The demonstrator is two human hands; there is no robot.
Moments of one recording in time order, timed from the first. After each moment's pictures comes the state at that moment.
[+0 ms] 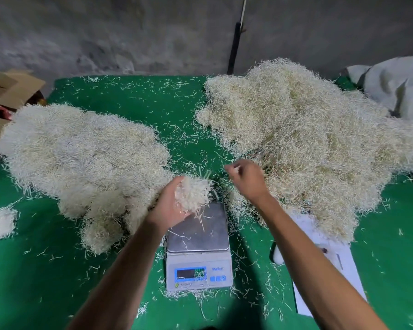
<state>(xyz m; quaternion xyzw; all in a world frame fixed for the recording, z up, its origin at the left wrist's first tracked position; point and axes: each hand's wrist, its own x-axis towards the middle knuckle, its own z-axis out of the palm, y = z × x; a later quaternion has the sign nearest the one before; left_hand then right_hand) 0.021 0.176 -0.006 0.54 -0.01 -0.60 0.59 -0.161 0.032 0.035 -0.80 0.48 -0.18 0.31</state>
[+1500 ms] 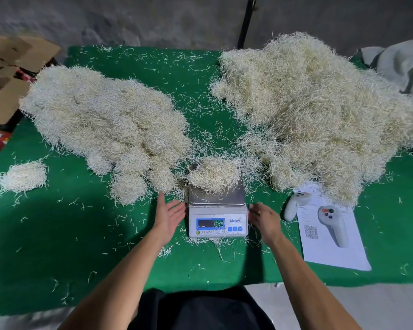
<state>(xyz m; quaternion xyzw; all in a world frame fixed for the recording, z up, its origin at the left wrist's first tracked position) 0.010 0.340 -0.097 0.59 0.03 -0.53 0.62 -0.245 0.200 -0.095 -0.35 0.58 -0.32 0.67</state>
